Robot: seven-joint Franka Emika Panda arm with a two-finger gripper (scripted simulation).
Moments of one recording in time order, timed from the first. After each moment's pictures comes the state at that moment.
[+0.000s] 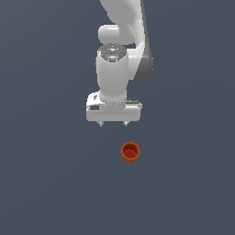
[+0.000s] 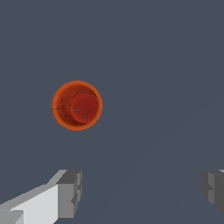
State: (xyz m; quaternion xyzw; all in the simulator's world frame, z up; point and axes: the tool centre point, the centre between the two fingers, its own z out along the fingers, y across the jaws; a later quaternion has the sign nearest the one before) arm 0.014 -0.017 0.197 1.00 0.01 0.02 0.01
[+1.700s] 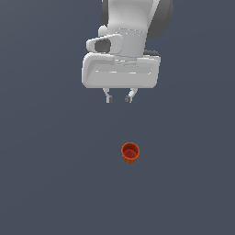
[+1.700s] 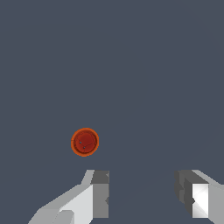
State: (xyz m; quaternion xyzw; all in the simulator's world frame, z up) arm 0.046 0.005 0.367 0.97 0.14 0.17 0.07
